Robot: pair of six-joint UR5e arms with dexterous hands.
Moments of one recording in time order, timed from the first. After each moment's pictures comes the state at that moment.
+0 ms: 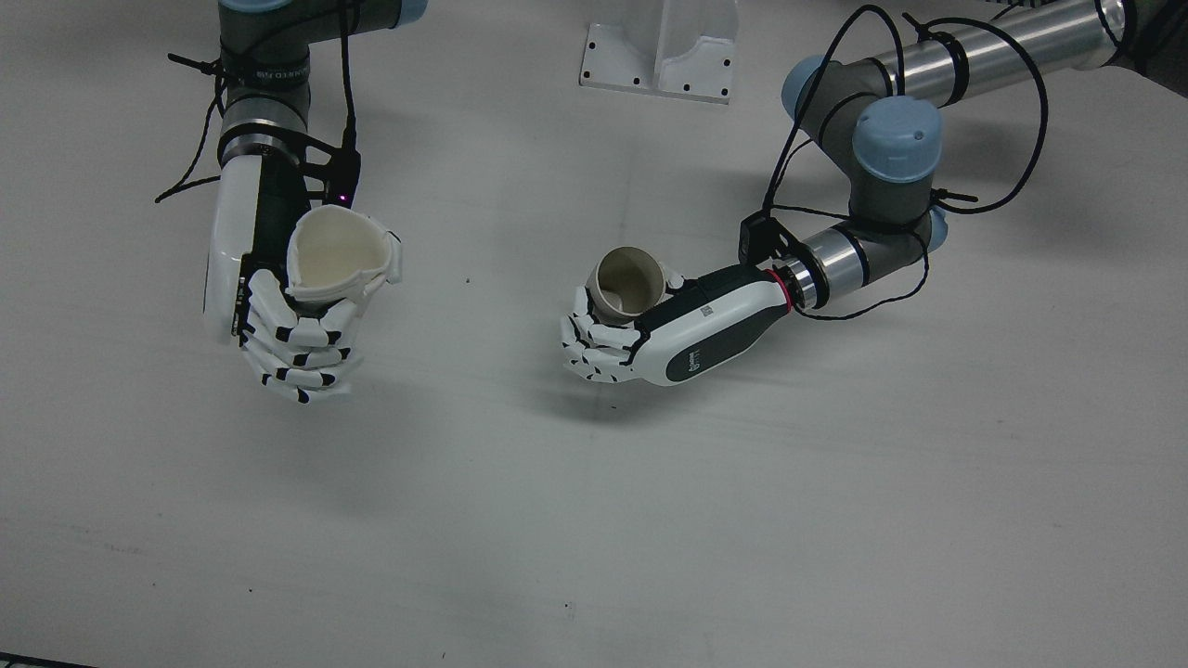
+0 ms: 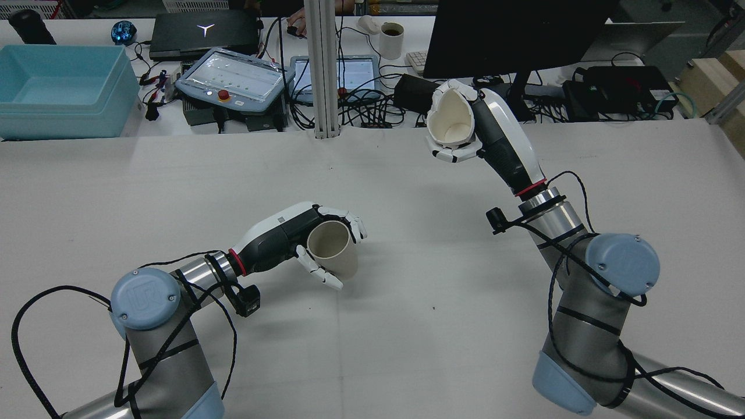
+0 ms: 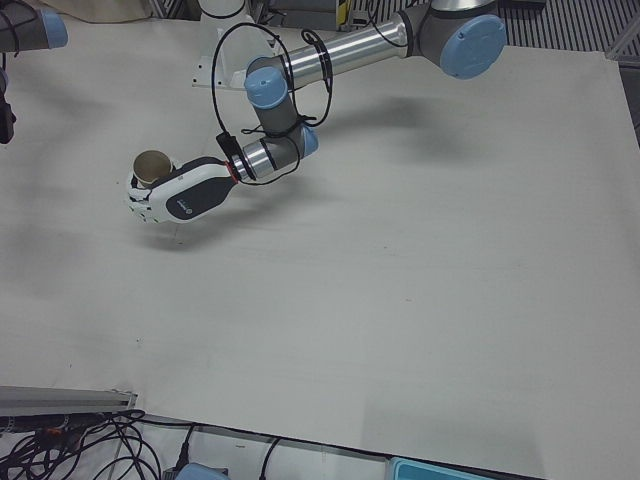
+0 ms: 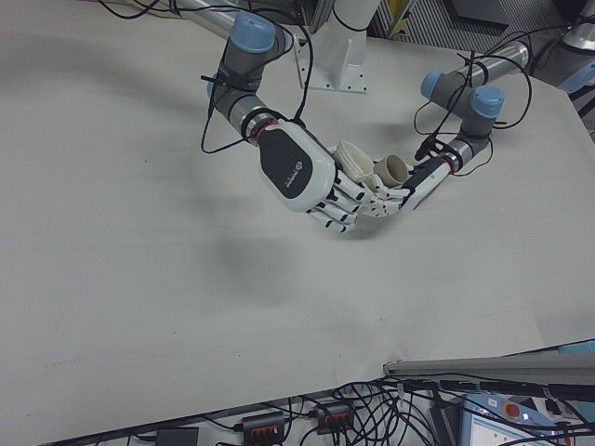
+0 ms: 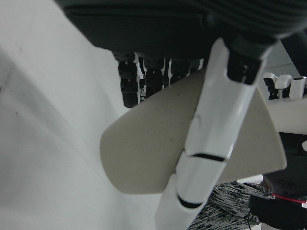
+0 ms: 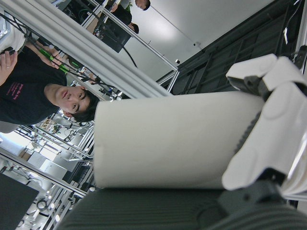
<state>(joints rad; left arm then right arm) -0.56 -2.20 -1.55 0.07 1.44 0.54 0.71 -1.21 1.87 -3.09 -0.89 -1.01</state>
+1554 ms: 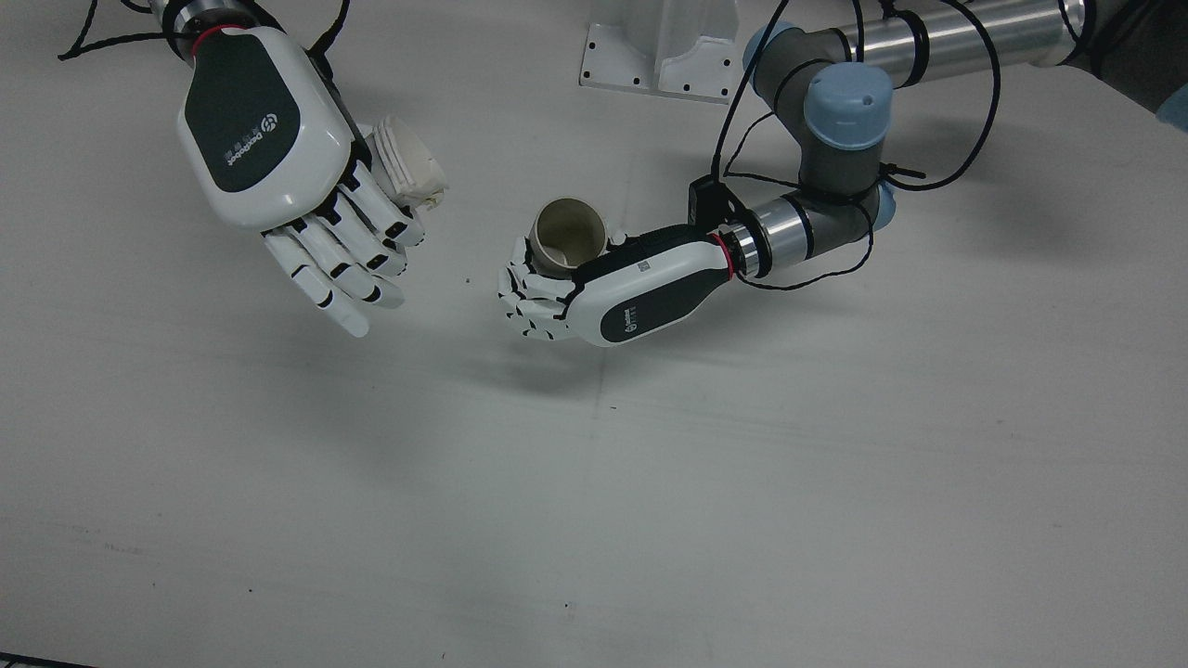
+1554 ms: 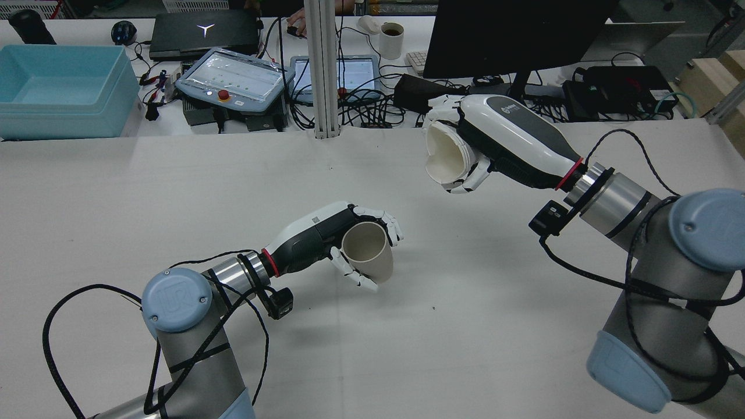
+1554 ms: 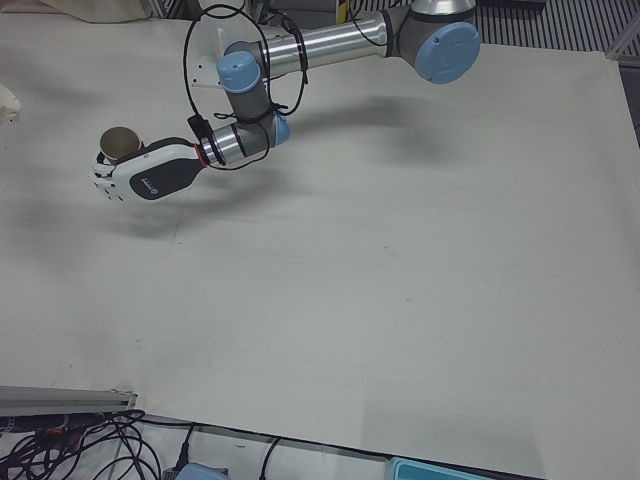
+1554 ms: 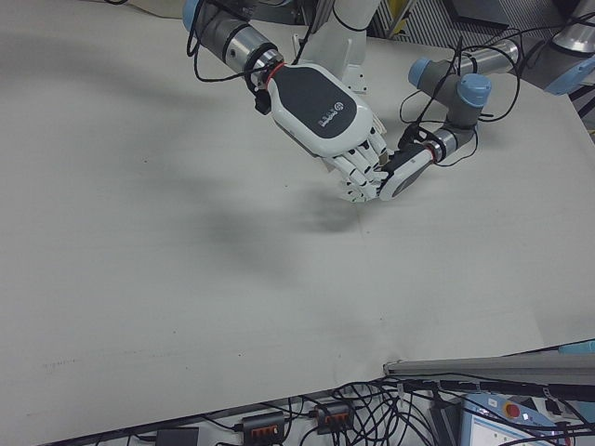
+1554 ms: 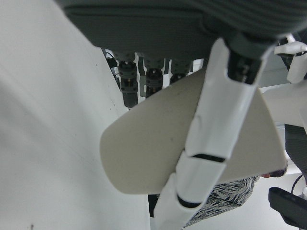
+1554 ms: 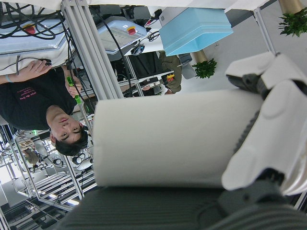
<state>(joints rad) -0.52 -2.29 -1.54 0.09 1.44 0.57 0.83 -1.22 2.14 -3.53 -1.36 -1.43</state>
